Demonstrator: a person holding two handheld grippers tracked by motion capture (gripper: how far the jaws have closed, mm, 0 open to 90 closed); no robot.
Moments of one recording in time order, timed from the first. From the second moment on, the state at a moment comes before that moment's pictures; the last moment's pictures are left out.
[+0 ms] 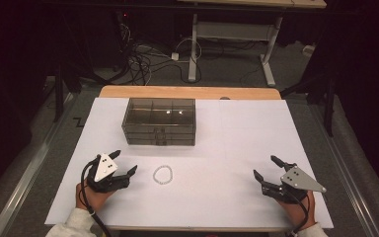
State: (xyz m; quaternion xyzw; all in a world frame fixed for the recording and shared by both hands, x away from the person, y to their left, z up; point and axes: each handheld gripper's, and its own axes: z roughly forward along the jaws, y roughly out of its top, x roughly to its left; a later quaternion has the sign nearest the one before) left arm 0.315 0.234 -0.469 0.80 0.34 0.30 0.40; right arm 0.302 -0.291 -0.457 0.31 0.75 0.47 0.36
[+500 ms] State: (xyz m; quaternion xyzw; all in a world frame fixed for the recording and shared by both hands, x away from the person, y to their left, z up) left arm 0.310 0.228 -0.469 0.81 0.32 0.33 0.37; right arm 0.309 -0.289 -0.461 0.32 0.75 0.46 0.35
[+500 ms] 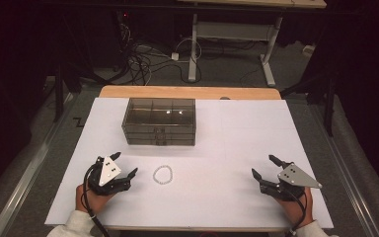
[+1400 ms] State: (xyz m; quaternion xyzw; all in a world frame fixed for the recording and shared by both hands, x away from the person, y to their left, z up) left arm 0.361 0.178 -0.445 0.79 0.32 0.37 0.38; right arm 0.310 -0.292 -0.464 0.33 0.75 0.44 0.35
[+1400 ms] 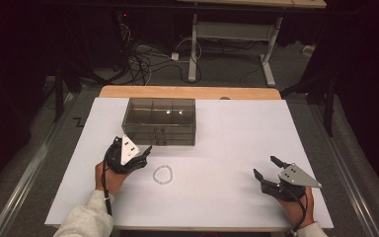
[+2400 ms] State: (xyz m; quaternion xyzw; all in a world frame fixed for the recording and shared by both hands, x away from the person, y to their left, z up) left arm 0.383 0.135 -0.458 0.77 0.32 0.44 0.33; right arm 0.310 -0.290 -0.468 0.32 0.76 0.43 0.37
